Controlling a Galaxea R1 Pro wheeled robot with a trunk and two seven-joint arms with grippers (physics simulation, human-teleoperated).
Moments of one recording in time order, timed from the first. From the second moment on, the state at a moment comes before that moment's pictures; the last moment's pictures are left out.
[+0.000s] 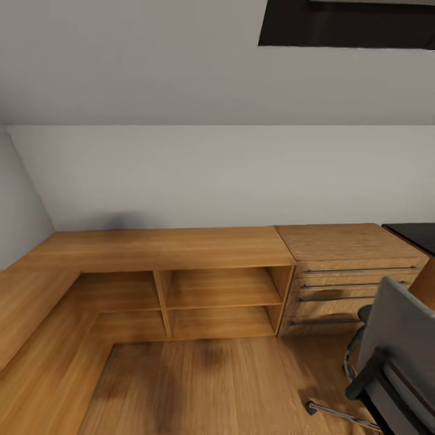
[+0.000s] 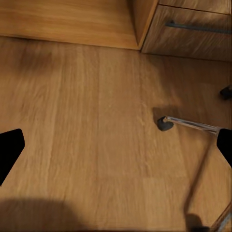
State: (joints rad) left arm -0.08 -0.05 -0.24 -0.23 0.39 -0.29 0.36; right arm -0.21 0.05 0.10 0.01 0.17 -0.84 -0.31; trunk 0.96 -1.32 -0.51
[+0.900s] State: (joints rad) left arm -0.08 -0.05 -0.24 -0.23 0.39 -0.29 0.35; right arm -0.21 0.05 0.10 0.01 0.17 -0.84 -0.31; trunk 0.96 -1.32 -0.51
